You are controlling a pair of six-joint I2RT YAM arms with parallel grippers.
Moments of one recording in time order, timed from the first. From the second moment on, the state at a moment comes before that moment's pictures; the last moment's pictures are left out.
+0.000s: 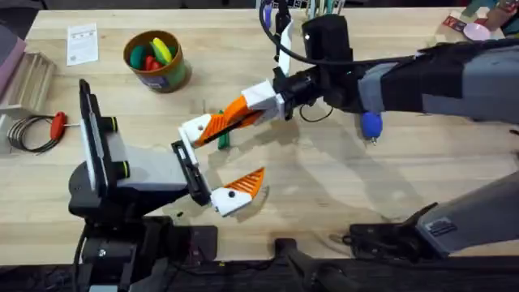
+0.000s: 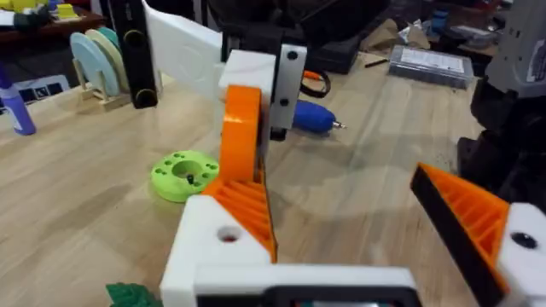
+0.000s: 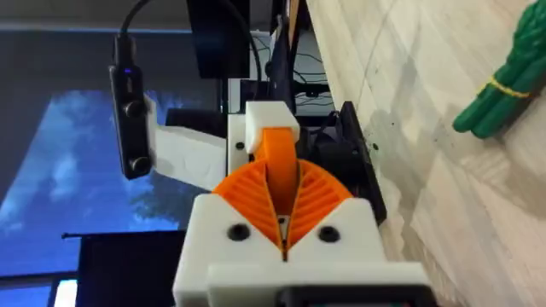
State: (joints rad) left arm -0.01 0.01 0.01 -0.12 1.11 0.02; right arm 0.52 1.76 0.91 0.26 -1.33 0.88
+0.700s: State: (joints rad) left arm 0.00 0.01 0.01 -0.12 1.07 0.00; right arm 0.55 1.76 0.92 0.26 -1.27 0.89
